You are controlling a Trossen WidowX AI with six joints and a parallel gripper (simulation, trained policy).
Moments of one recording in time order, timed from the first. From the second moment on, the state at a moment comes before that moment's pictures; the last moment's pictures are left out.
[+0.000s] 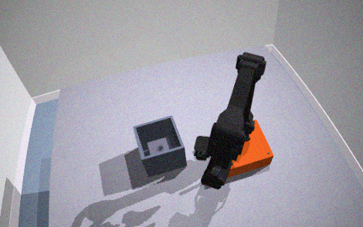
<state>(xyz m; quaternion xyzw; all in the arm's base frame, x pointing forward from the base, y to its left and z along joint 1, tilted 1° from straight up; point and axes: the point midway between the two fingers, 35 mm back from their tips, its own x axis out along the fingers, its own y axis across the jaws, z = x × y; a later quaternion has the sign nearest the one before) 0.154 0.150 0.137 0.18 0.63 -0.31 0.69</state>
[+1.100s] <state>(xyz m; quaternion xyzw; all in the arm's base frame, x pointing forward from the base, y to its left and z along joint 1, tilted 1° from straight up) 0.166 0.120 0.033 0.34 0.60 -0.43 0.58</state>
